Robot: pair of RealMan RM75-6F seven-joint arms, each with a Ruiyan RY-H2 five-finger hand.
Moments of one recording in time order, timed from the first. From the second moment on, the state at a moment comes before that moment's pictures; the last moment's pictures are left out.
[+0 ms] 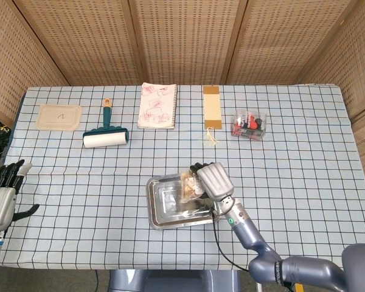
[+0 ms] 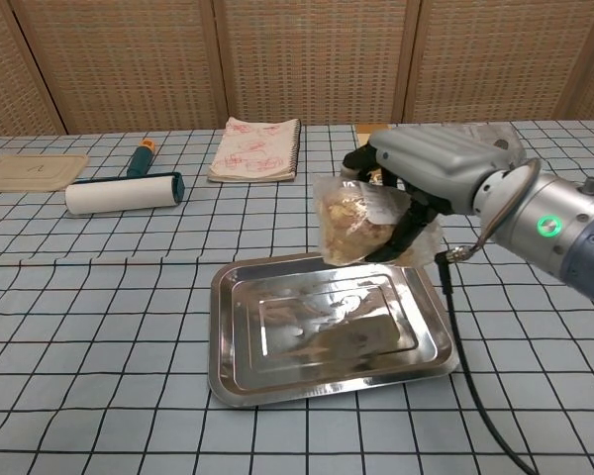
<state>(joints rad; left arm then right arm) -0.13 -1.18 -0.06 -1.59 1.44 1.43 0.07 0.71 -1.70 0.22 -1.56 -1.19 1.11 -0.51</state>
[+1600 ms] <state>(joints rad) -0.14 -1.22 -0.07 -1.55 1.43 1.43 0.10 0.44 -1.33 0.10 -1.56 -1.24 1.39 -0.37</state>
